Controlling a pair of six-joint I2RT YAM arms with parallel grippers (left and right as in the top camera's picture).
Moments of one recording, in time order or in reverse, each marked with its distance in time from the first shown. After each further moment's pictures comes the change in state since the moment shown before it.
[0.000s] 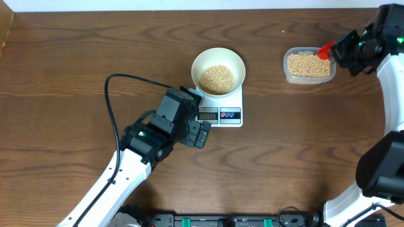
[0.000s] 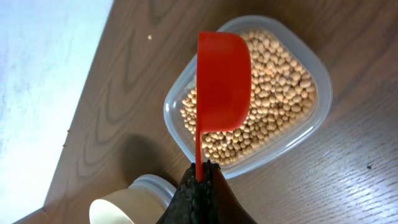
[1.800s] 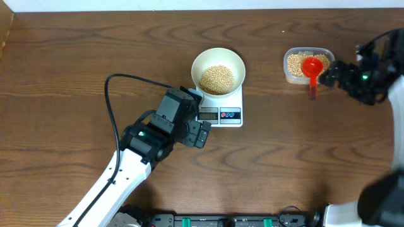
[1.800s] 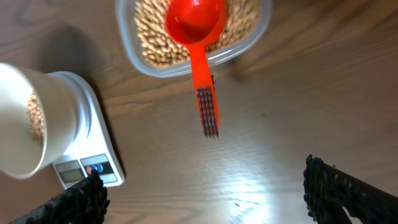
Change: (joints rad) left arm 0.000 0.000 0.000 0.000 0.000 0.000; right arm -0.069 -0.269 -0.172 -0.256 0.013 -0.647
